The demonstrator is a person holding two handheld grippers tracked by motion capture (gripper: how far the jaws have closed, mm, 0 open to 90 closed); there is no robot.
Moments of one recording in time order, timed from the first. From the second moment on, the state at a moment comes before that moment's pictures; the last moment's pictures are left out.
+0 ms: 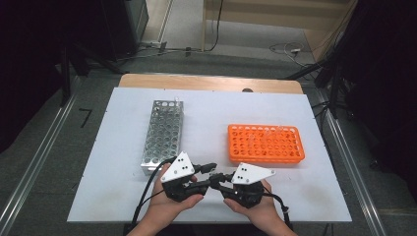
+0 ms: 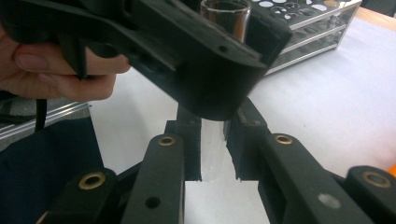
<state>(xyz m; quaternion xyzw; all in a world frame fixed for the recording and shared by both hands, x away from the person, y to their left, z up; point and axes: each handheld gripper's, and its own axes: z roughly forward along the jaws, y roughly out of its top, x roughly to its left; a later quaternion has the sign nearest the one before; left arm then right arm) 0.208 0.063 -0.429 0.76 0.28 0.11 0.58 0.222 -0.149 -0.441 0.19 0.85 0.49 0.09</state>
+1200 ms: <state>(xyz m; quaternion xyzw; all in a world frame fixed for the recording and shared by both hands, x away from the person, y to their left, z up) 0.254 0.103 -0.402 0.73 0.32 0.17 0.58 0.251 -0.227 -0.434 0.26 0.81 0.51 0.12</state>
